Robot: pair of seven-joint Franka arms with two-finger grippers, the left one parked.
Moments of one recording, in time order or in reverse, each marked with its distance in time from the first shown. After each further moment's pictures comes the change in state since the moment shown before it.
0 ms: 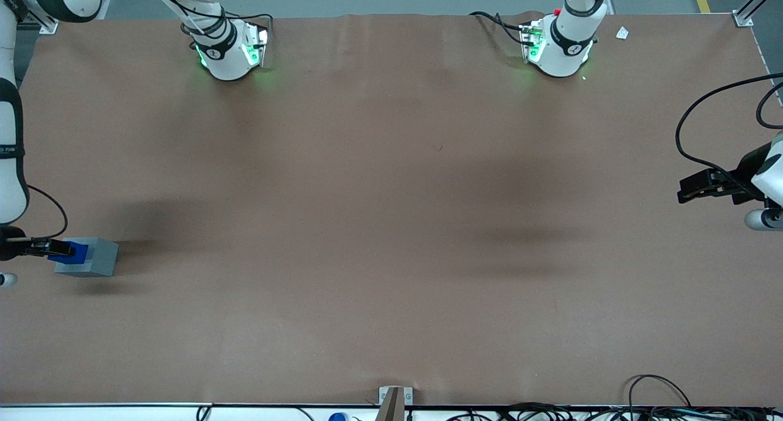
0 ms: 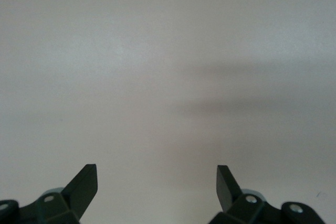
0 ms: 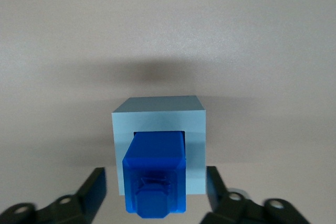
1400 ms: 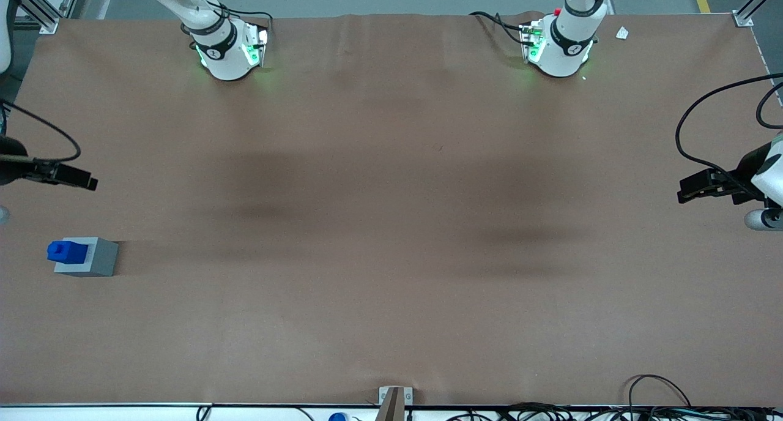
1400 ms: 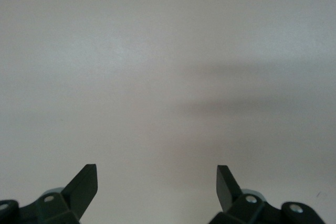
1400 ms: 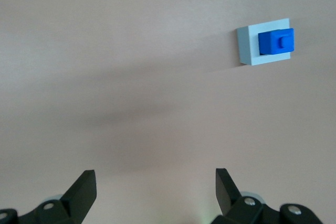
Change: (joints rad) arm 0.347 -0.473 0.030 0.046 0.005 -0.581 0.516
